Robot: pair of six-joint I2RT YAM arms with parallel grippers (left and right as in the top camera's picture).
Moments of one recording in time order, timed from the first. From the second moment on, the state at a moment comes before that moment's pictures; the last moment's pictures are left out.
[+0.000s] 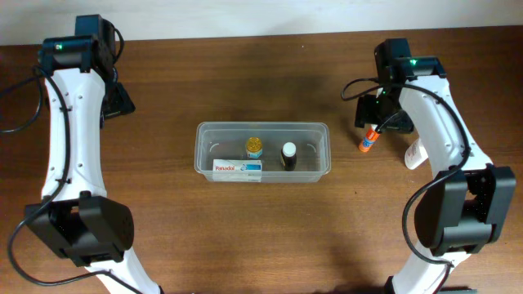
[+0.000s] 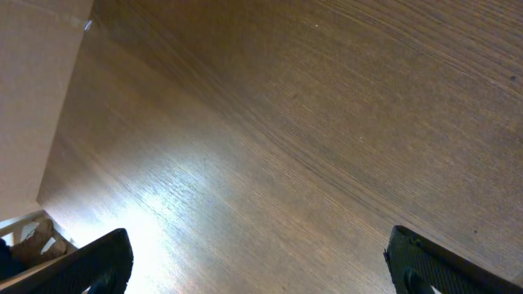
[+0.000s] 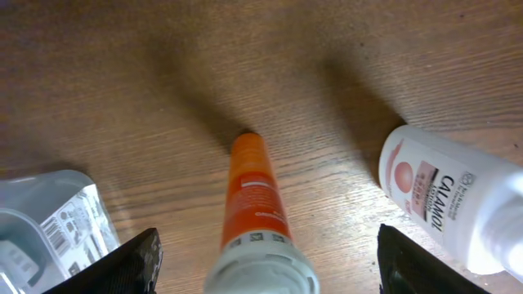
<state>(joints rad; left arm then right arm) 0.07 1.99 2.11 -1.55 -0.49 -0.39 0.02 1.94 1.68 -1.19 0.09 0.26</state>
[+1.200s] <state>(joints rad) 0.07 1.99 2.11 -1.55 -0.49 -0.39 0.02 1.94 1.62 -1.14 0.05 0.26</state>
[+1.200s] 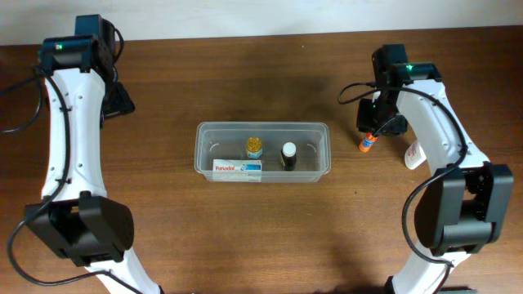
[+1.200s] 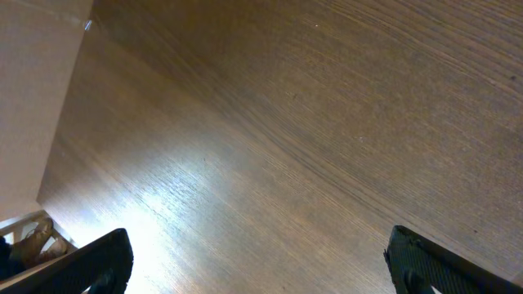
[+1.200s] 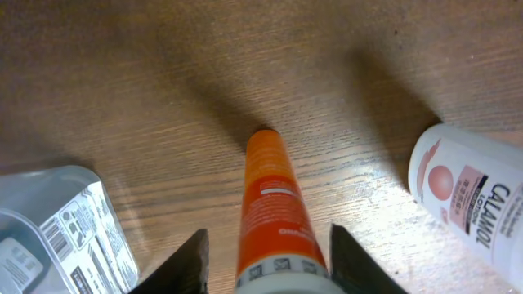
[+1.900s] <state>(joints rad) 0.07 1.99 2.11 -1.55 -0.49 -0.39 0.02 1.94 1.69 -1.25 0.05 0.26</state>
